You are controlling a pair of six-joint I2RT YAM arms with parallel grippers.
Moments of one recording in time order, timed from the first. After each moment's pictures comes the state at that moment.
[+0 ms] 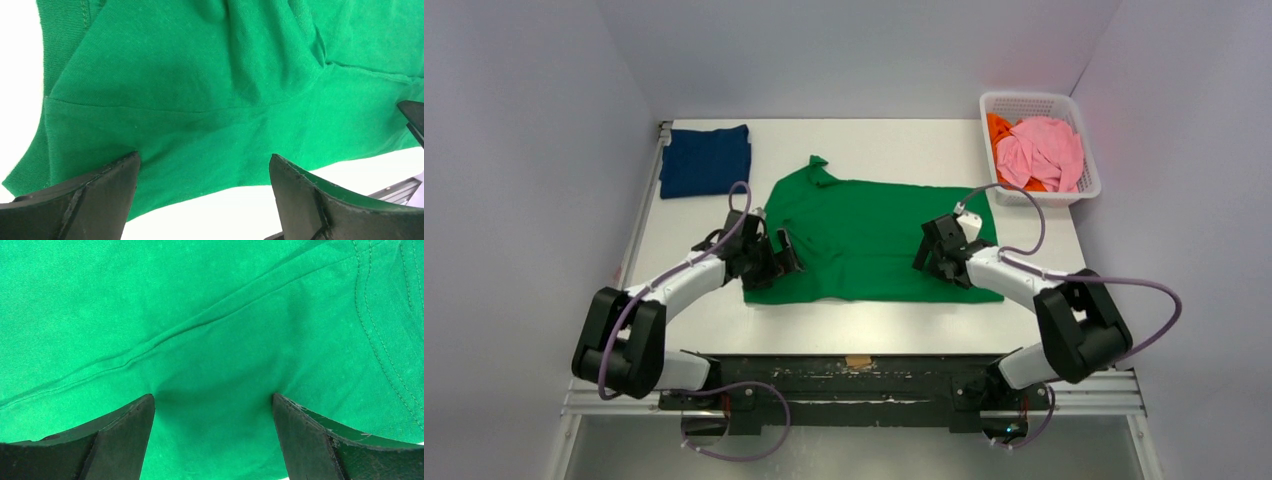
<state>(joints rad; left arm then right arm) -0.29 1.39 0.68 -0.32 0.22 -0.66 0.47 1.48 0.75 -0.37 0.40 0.81</state>
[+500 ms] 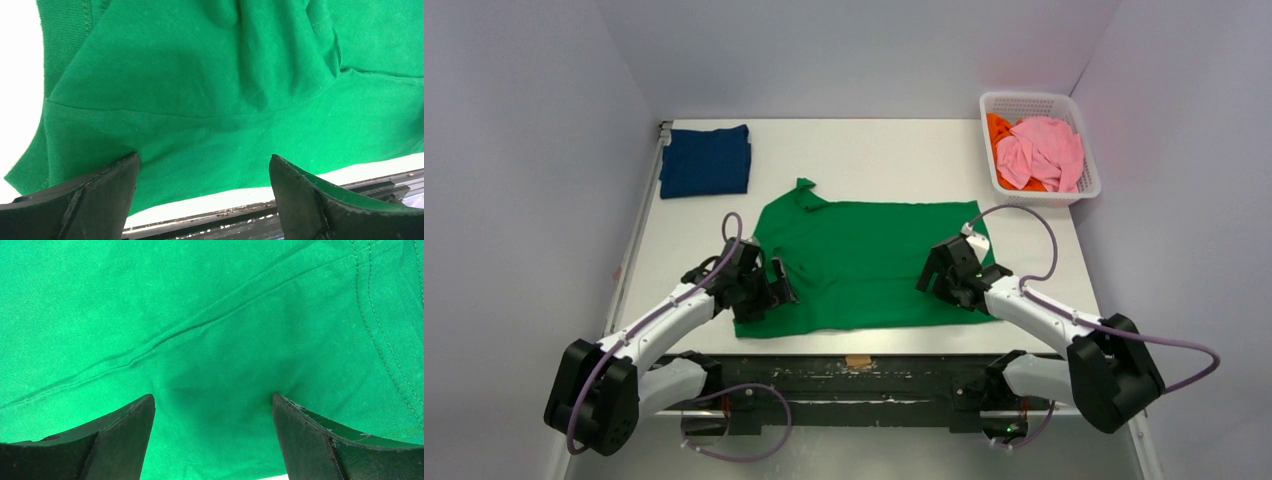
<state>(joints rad) -0.41 1.09 0.53 -0.55 0.13 -0.79 0.52 1.17 0.54 -0.45 0.28 0.88</state>
